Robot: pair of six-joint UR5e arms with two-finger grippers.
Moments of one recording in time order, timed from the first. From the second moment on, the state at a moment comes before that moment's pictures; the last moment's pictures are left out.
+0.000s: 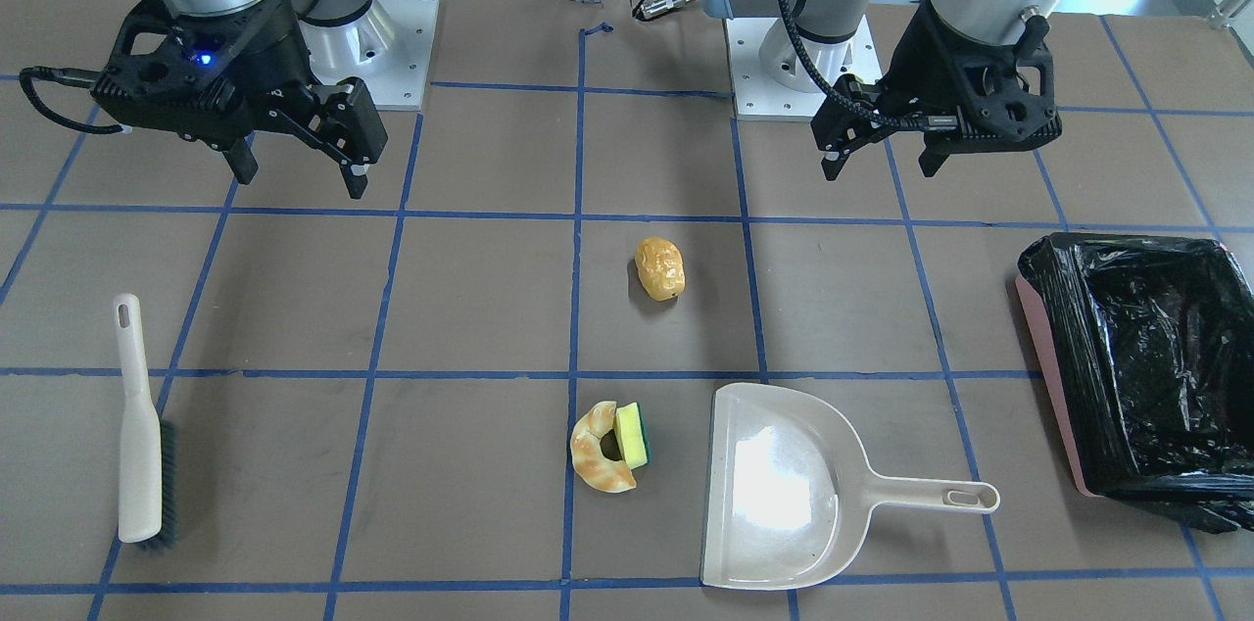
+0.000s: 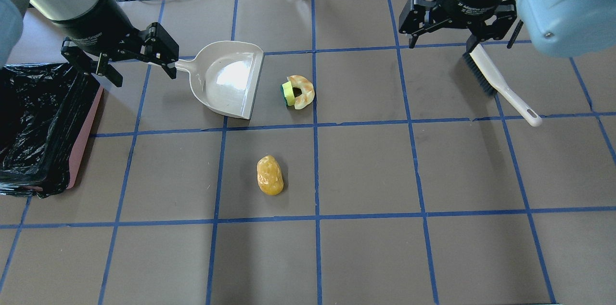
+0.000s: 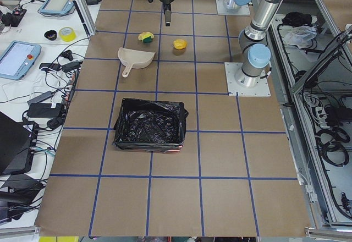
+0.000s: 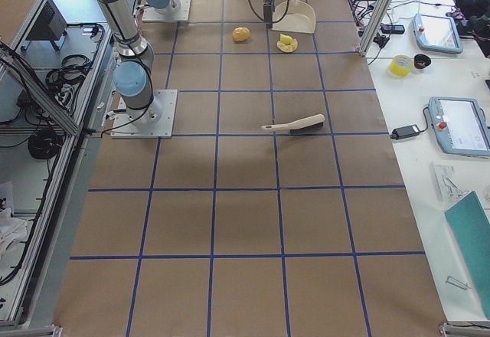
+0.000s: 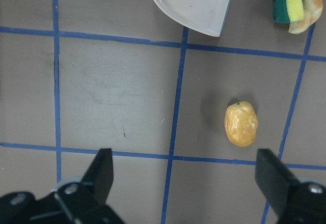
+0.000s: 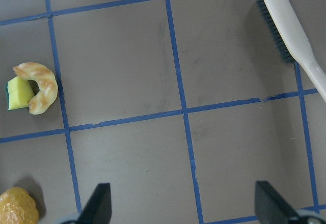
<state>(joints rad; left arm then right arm) -1.50 -1.55 -1.58 -1.59 1.54 -0.03 1.62 -1.57 1.57 -1.71 -1.58 0.20</state>
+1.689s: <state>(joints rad) -1.48 -1.64 -1.58 -1.47 1.55 -0.23 1.62 -1.57 1.57 -1.71 -1.59 0.20</state>
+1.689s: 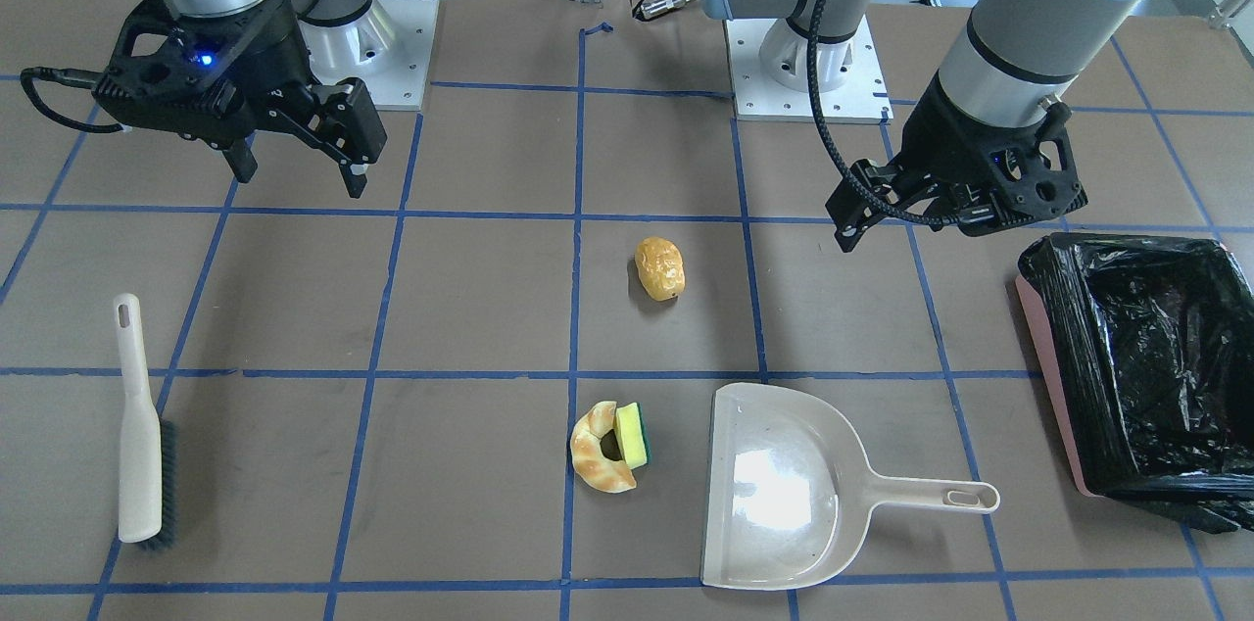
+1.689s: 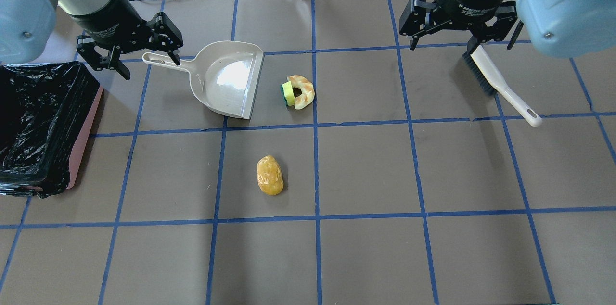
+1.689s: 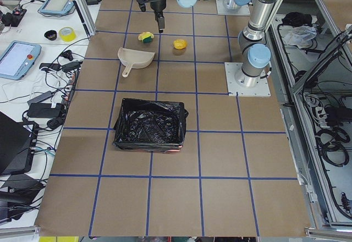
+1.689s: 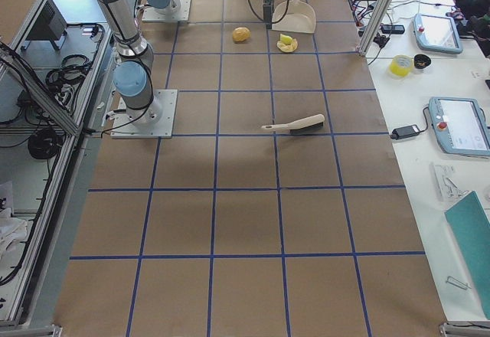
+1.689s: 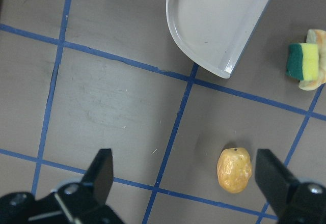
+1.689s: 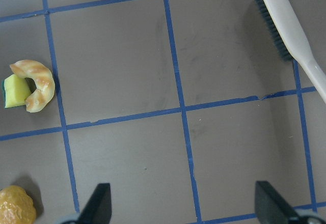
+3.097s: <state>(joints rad) -1.48 -1.93 -1.52 -1.06 1.66 -1.22 1.32 -1.50 1.57 -1.58 -1.58 -0.15</state>
